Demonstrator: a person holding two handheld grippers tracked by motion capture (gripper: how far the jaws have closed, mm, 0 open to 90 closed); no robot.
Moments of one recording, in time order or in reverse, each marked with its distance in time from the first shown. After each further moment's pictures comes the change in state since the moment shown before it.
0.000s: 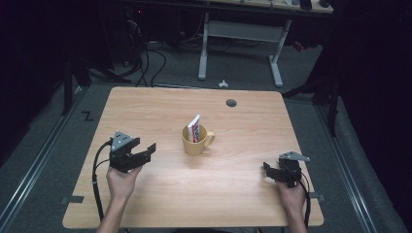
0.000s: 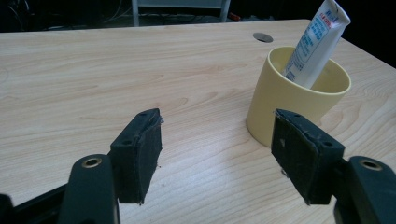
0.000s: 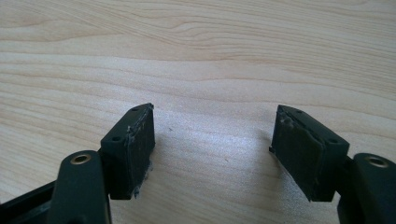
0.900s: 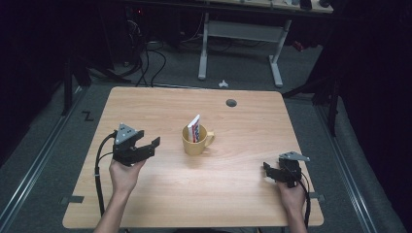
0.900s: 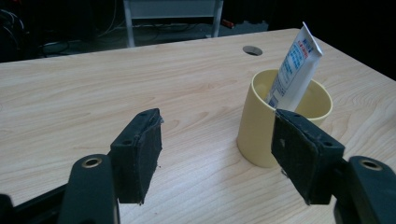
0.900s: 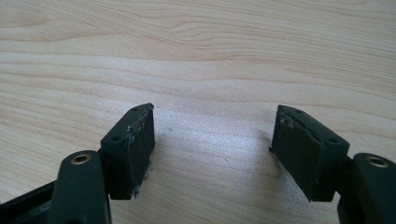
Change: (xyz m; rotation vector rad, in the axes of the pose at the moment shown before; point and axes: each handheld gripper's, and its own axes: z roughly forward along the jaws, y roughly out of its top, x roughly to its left) left arm -0.011 0.024 0.002 -0.020 -0.017 0.055; right arm 0.000 0.000 0.000 0.001 0.001 0.000
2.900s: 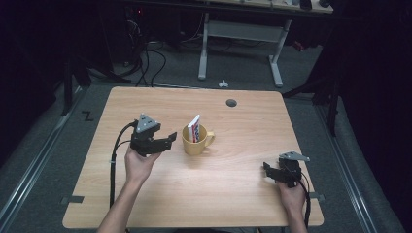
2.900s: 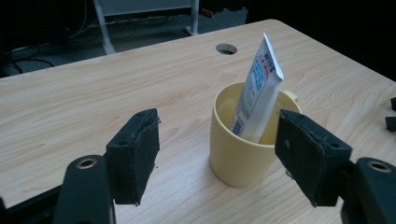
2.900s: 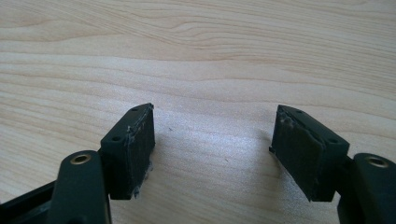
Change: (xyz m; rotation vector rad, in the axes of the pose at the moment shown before) left arm -0.024 0.029 0.032 0.045 -0.073 0.068; right arm 0.000 0.000 0.000 -0.001 0.000 0.001
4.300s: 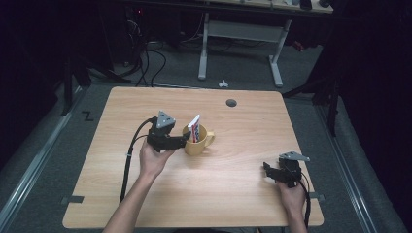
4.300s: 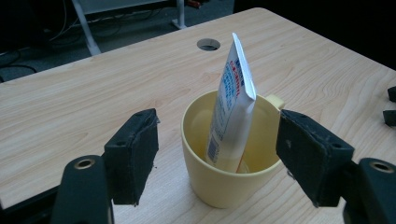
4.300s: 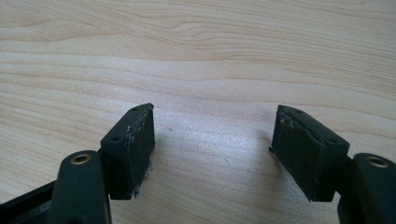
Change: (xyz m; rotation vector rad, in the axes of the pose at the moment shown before) left arm -0.021 0.012 0.036 0.036 -0.039 0.066; right arm 0.000 0.000 0.000 0.000 0.000 0.000
